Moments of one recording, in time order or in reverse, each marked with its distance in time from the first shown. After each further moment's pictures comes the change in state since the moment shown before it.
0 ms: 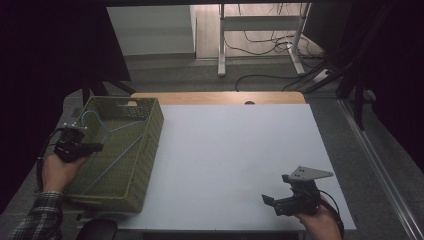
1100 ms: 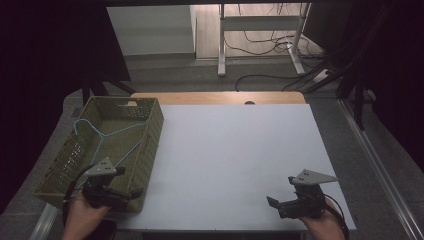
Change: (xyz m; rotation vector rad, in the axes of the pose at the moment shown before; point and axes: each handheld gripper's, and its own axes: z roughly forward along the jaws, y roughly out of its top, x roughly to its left) left arm -0.150 -0.059 -0.012 -0.171 -0.246 0.245; right arm -0.002 -0.010 -0.007 0.011 -0.066 -0.011
